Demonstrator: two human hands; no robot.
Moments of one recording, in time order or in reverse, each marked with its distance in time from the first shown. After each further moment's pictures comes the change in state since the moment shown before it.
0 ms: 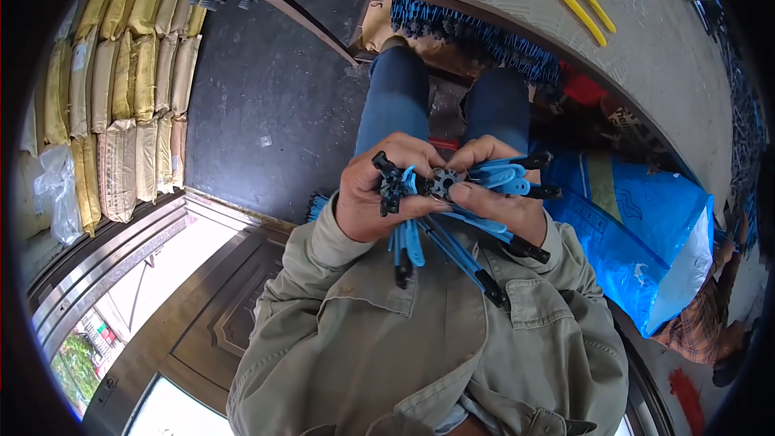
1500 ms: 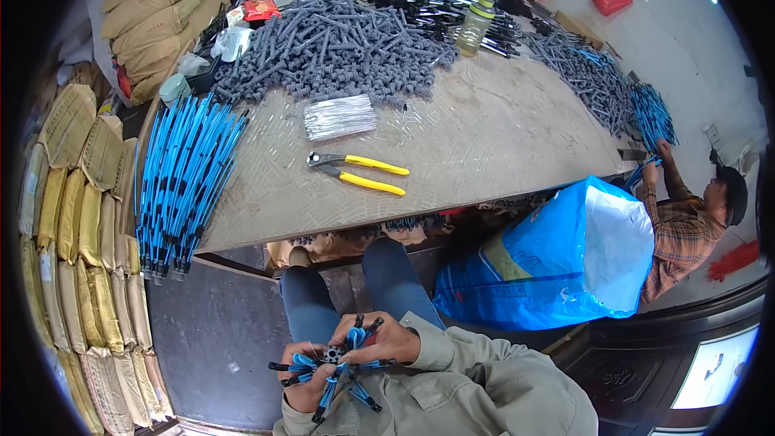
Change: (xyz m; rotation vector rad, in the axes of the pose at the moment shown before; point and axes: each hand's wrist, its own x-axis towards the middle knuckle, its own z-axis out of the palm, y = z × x) left_hand -0.008 0.006 0.001 -0.013 0.133 -0.240; right_hand 0.006 0.021 -0.012 -0.042 -0.070 -0.306
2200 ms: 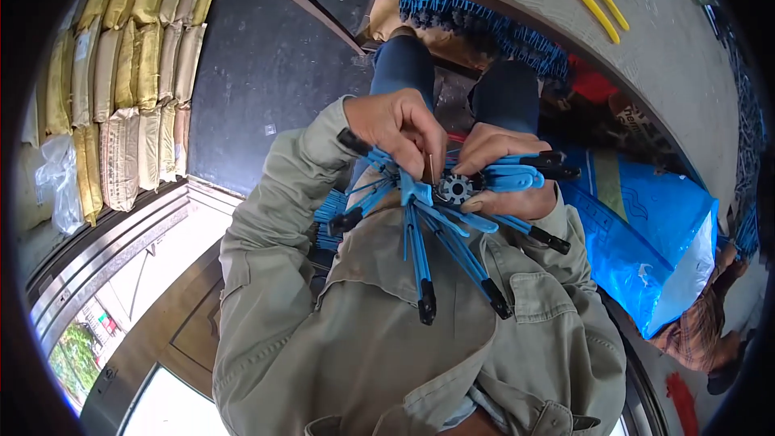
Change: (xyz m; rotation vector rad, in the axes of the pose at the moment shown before) left_hand 0.097 -0.012 -0.037 -0.313 -1.121 -0.461; right_hand 0.022 -0.002 -0.011 -0.108 -0.221 -0.109
